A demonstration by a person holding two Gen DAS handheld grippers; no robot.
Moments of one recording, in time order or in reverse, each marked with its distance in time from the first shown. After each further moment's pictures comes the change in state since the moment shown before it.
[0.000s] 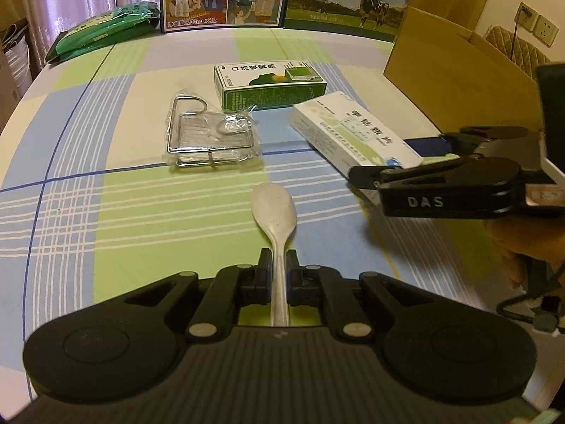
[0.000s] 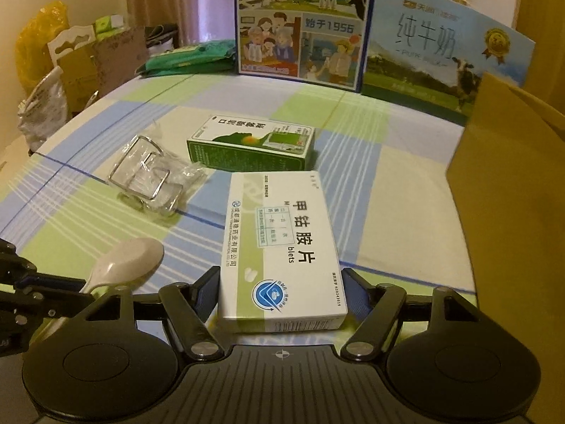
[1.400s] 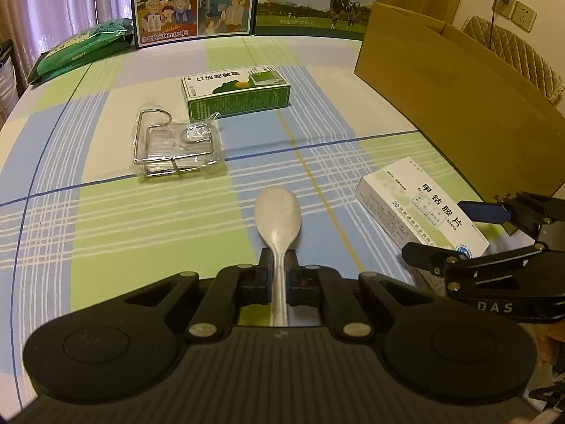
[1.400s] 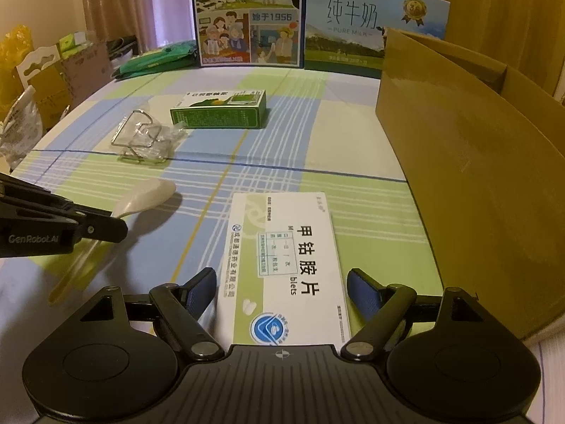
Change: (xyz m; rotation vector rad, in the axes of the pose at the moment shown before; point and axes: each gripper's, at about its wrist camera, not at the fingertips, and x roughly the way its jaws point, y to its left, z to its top) left arm -0.003 -0.028 -0.006 0.063 -0.031 -0.019; right arm -0.065 0.003 -0.066 0.124 -0.002 -0.085
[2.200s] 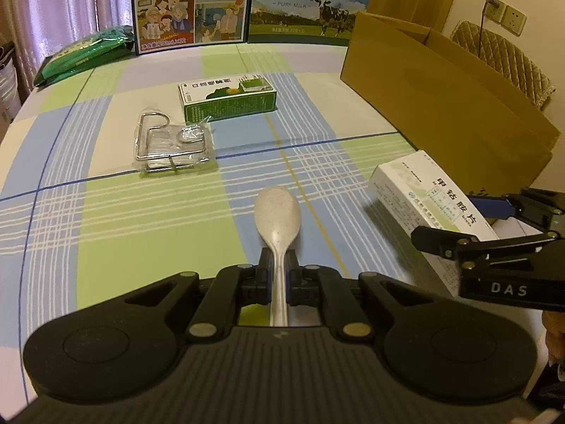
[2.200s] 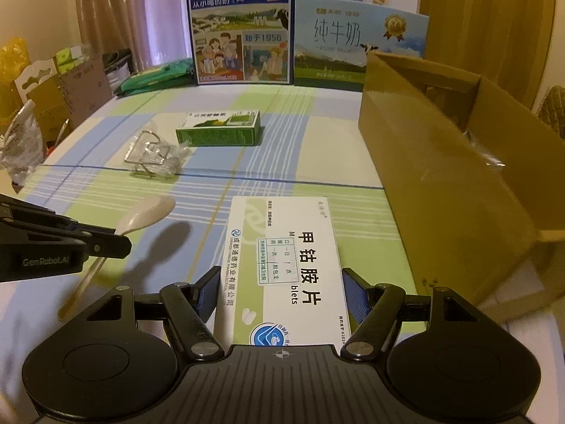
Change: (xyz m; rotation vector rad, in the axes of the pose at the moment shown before) left arm -0.033 -0.015 -0.010 -0.012 -0.018 -0.010; right arm -0.054 0.005 -0.001 0.032 -0.027 -0.019
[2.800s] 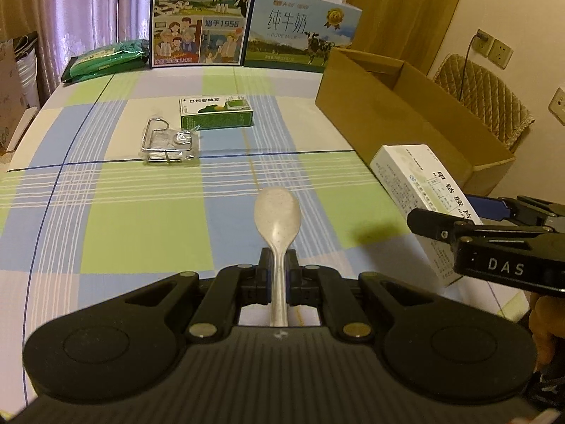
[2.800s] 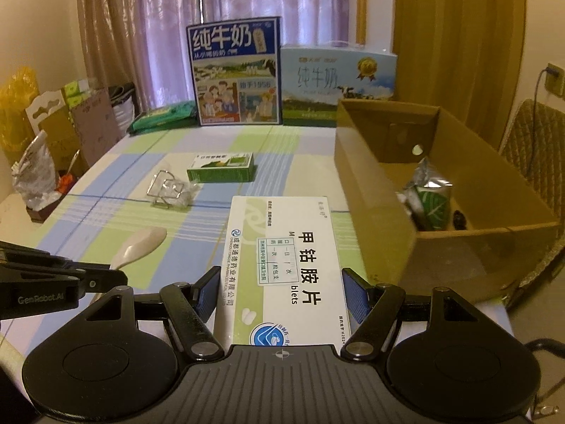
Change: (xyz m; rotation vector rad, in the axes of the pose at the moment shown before) left arm -0.085 -0.051 -0.025 -0.091 -0.064 -0.003; right arm -0.098 -0.011 -0.006 0.034 -0.098 0.001
